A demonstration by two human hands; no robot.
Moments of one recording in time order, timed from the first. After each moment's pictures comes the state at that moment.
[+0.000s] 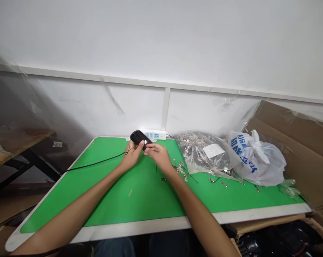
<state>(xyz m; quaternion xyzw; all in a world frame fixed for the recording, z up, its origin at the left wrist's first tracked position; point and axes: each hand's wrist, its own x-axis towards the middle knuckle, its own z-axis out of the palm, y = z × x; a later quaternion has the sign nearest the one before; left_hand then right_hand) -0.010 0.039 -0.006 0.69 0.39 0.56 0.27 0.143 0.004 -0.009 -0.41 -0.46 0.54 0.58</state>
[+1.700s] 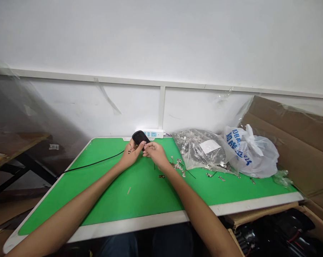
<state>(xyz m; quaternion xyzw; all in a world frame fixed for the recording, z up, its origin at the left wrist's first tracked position) -0.009 0.048 -0.014 0.73 0.39 0.50 0.27 0.141 0.006 -0.005 -0.43 -0.44 0.56 0.56</state>
